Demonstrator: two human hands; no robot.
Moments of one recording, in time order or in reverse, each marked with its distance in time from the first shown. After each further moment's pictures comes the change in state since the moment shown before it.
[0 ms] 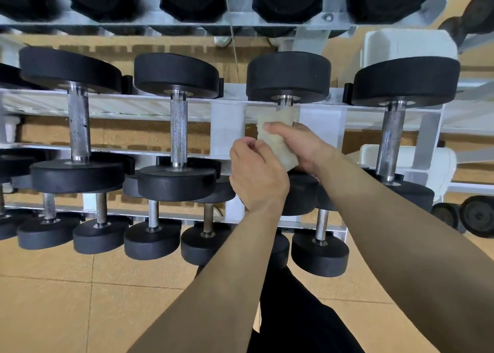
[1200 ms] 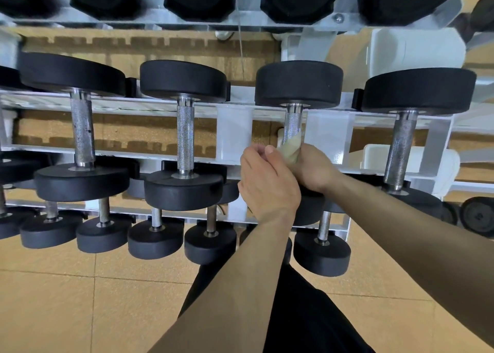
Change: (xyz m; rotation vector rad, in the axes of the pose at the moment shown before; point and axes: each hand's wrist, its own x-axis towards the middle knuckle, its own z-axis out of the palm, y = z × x) left_hand 0.000 0.004 -0.001 0.041 -0.054 -0.016; right_hand -0.007 0.023 -0.013 -0.842 0.077 -0.134
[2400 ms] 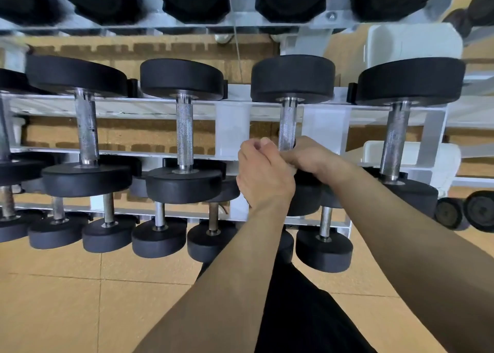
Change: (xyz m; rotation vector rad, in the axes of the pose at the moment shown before) left_hand 0.004 -0.001 -0.001 0.003 -0.062 -0.007; right_hand -0.016 -0.031 -0.015 0.209 -0.117 0.157
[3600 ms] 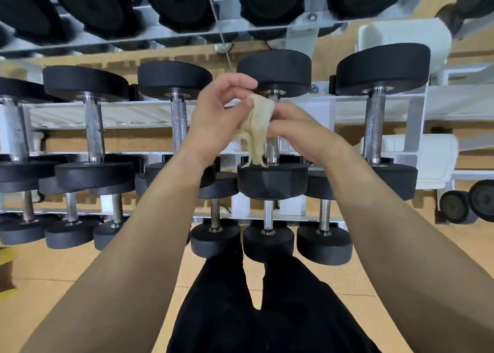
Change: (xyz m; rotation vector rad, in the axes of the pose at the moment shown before) left_hand 0.039 0.056 -0.094 -0.305 -0.467 0.485; right_hand -0.035 -0.011 -0.016 0.240 -0.170 -0.574
